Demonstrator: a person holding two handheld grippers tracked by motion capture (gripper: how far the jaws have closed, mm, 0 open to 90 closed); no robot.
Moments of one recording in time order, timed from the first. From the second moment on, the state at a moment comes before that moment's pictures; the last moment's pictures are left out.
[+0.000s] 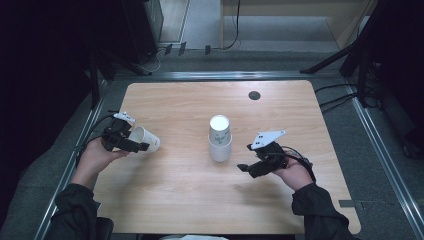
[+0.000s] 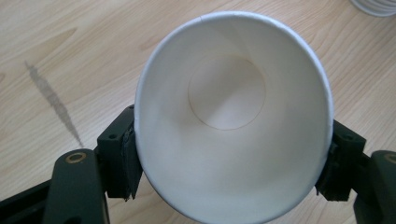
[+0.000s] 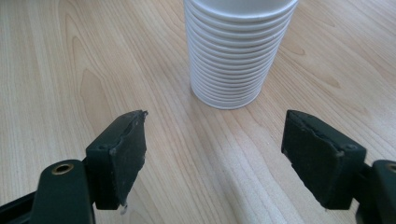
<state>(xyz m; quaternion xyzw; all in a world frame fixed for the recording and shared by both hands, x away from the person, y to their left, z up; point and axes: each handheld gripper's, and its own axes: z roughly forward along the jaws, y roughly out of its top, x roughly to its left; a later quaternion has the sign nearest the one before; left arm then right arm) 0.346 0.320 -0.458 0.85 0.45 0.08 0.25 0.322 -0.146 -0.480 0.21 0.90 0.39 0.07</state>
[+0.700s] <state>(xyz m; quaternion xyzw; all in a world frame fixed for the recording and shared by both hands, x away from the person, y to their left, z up) 0.357 0.328 -0.469 0.86 0.48 0.09 0.14 0.322 -0.144 -0.482 0.20 0.90 0.38 0.07</state>
